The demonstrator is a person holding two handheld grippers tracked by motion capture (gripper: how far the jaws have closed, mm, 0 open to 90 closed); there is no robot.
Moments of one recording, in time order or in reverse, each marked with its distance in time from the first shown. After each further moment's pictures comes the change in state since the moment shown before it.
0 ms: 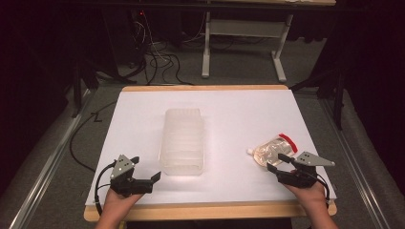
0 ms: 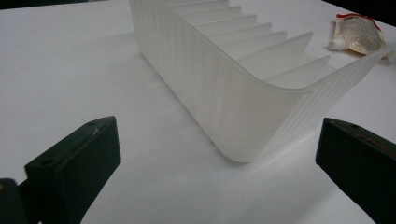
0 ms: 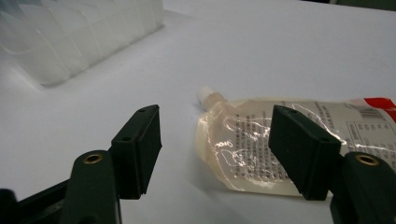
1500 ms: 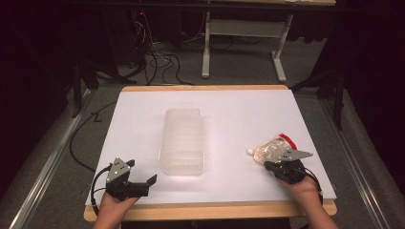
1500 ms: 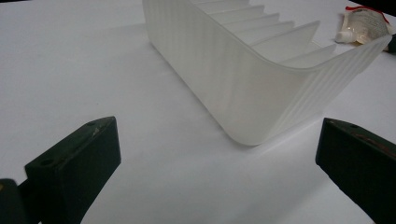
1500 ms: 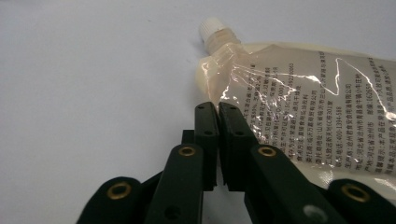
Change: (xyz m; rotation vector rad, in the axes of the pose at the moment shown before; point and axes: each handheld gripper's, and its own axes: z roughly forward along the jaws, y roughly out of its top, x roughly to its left) left arm 0.002 -0.007 -0.012 0.015 0.025 -0.008; right arm -0.003 -0.001 0.036 0.254 0.020 -0.115
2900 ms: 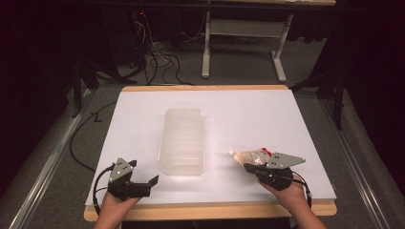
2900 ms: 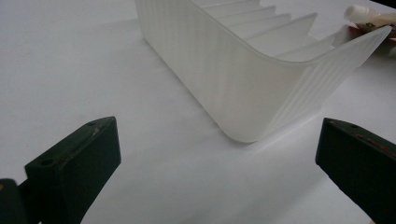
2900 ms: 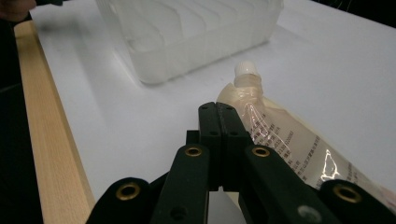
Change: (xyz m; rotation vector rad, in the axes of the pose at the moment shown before) left arm -0.003 -0.001 0.005 0.025 -0.012 0.020; right arm 0.063 0.041 -0.017 -0.234 0.204 -0.147
